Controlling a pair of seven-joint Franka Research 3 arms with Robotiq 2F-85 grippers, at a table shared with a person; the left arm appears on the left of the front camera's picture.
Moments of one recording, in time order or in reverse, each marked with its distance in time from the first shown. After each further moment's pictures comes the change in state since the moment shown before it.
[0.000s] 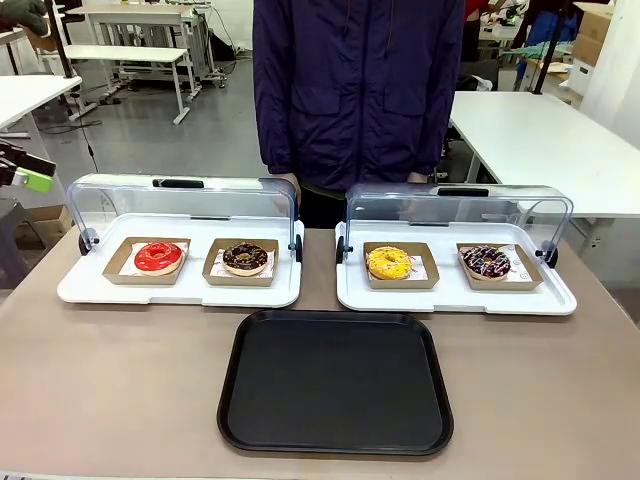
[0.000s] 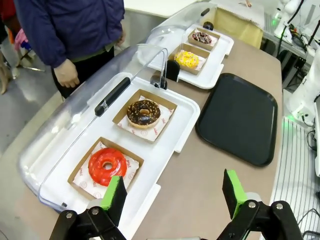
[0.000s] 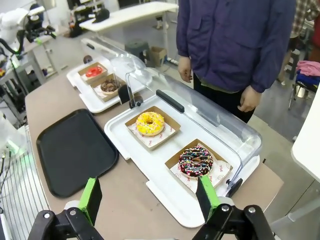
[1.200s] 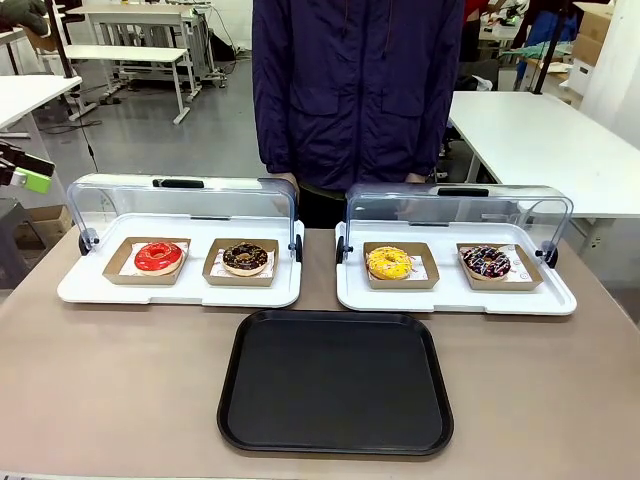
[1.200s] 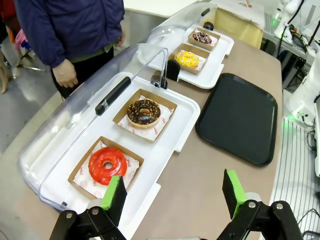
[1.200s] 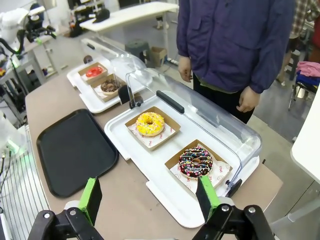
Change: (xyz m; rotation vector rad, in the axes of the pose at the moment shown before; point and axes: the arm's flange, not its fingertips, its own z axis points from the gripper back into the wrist) left arm -0.001 0.000 0.001 0.001 -0.001 0.002; right arm 0.002 0.000 0.001 0.002 -0.001 0.003
